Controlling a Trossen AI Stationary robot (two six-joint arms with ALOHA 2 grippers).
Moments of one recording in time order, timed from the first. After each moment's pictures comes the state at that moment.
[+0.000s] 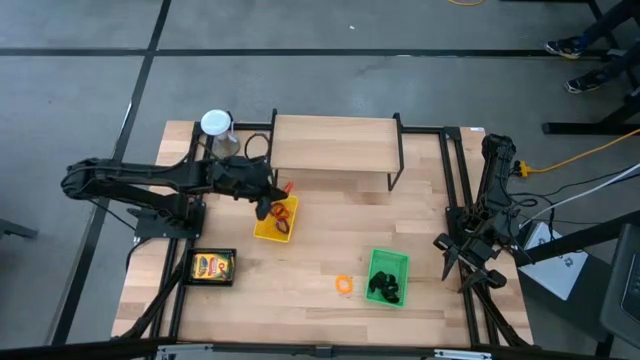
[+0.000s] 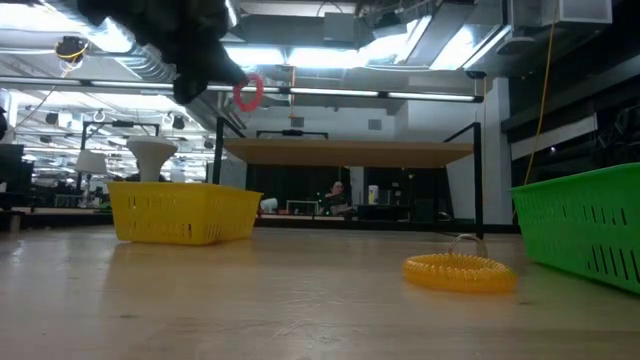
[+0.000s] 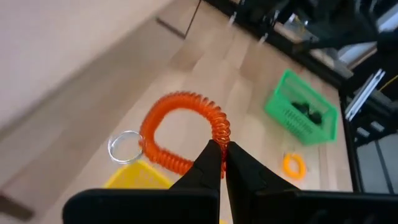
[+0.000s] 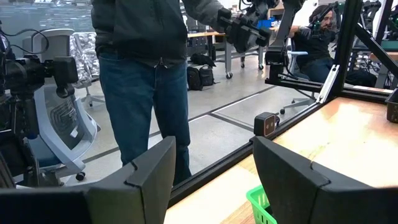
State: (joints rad) left arm 0.15 0.98 0.70 -0.21 0.02 -0.48; right arm 1.25 0.08 0.02 0.06 0.34 0.07
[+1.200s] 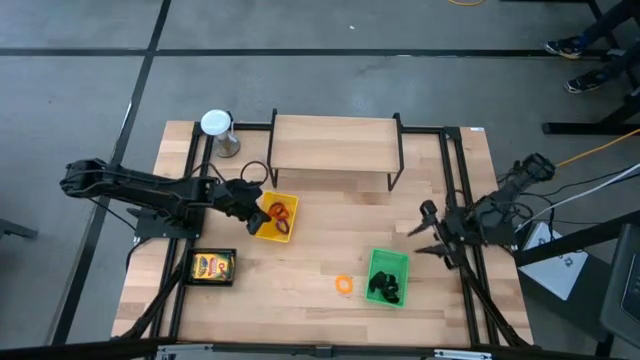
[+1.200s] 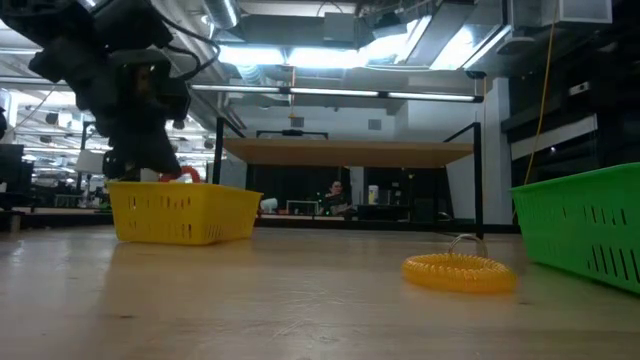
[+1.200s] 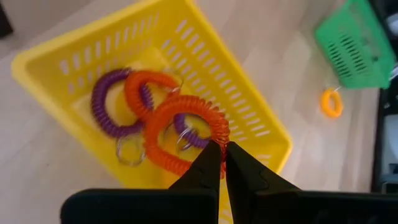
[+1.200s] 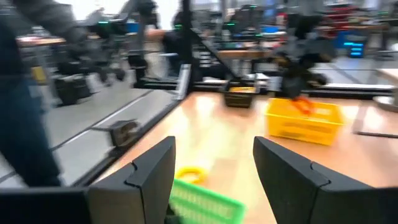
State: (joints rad) left arm 0.10 0.96 0.38 -0.12 0.09 -0.75; right arm 0.69 0.10 0.02 0.06 0.34 0.07
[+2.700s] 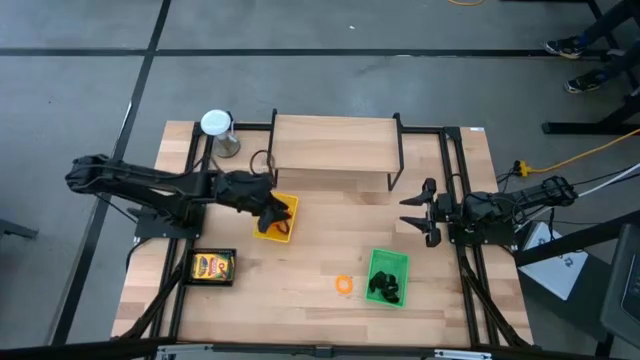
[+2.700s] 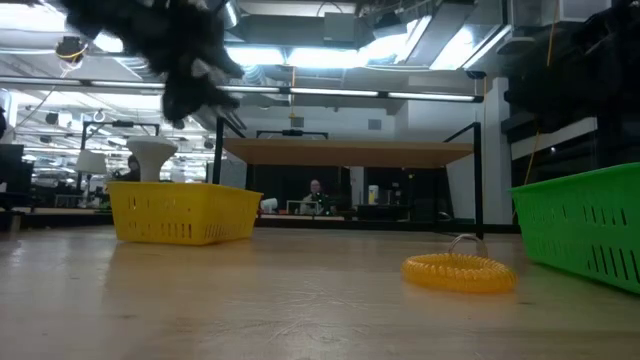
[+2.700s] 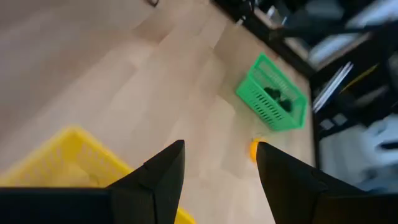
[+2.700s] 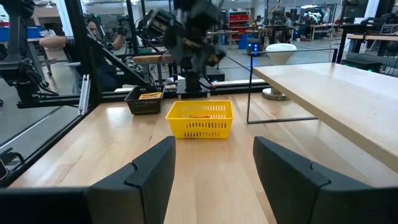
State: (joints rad) left arm 0.04 1.04 0.63 -0.07 0.04 -0.64; right arm 0.32 0.10 0.02 0.06 0.34 0.07
